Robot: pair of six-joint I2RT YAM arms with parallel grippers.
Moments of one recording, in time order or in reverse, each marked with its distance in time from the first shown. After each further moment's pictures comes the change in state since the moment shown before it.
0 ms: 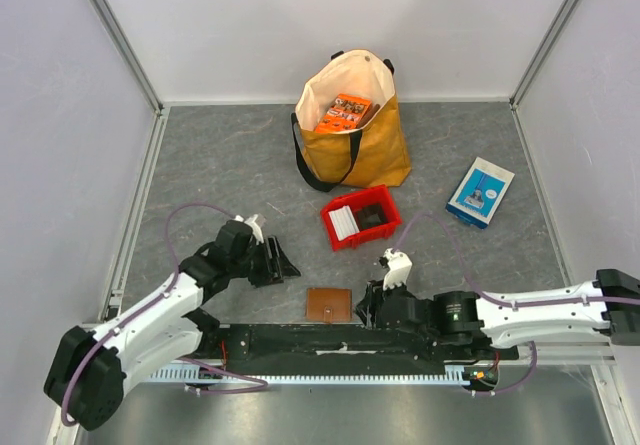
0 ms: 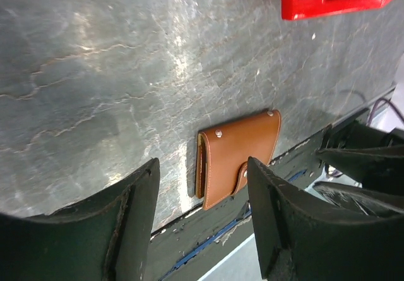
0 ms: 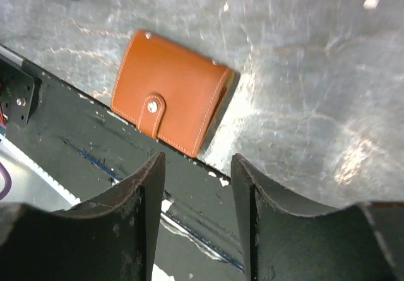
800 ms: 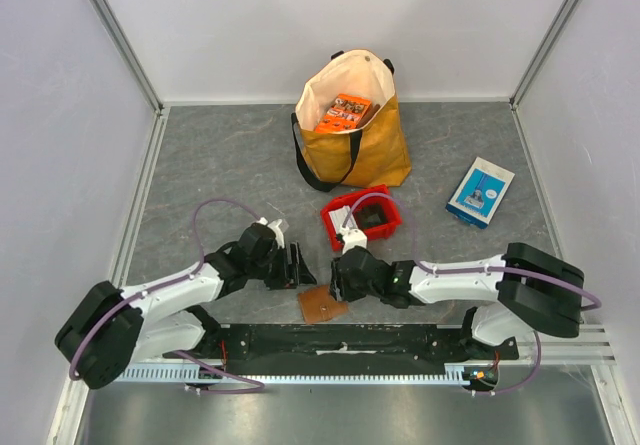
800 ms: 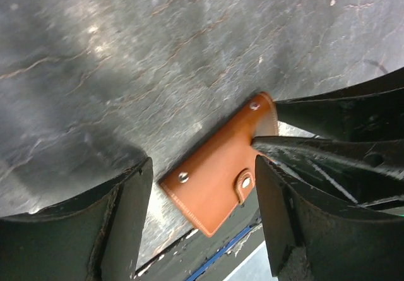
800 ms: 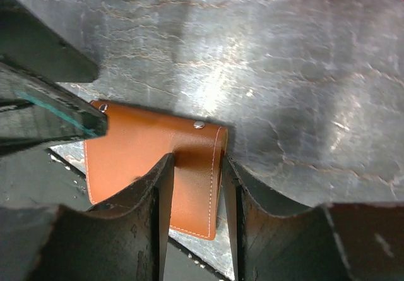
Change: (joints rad) left arm -0.180 0.241 -0.012 0.214 -0.035 0.010; right arm -0.354 0.554 0.158 0.309 -0.393 -0.199
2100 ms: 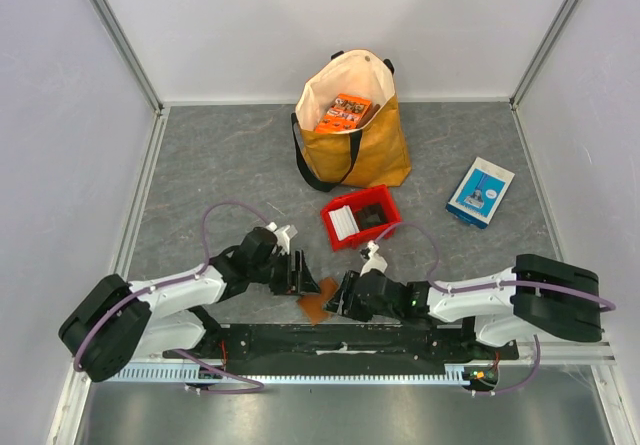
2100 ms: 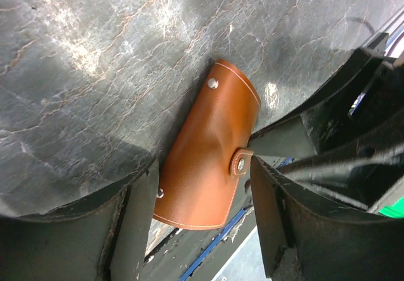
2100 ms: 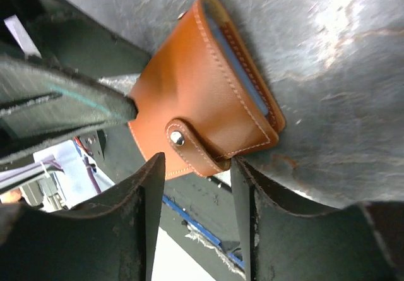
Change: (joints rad) left arm -0.026 0.077 -0.032 0.141 0.143 0.029; right arm 0.116 -0.081 -0.195 0.231 -0.028 0.520
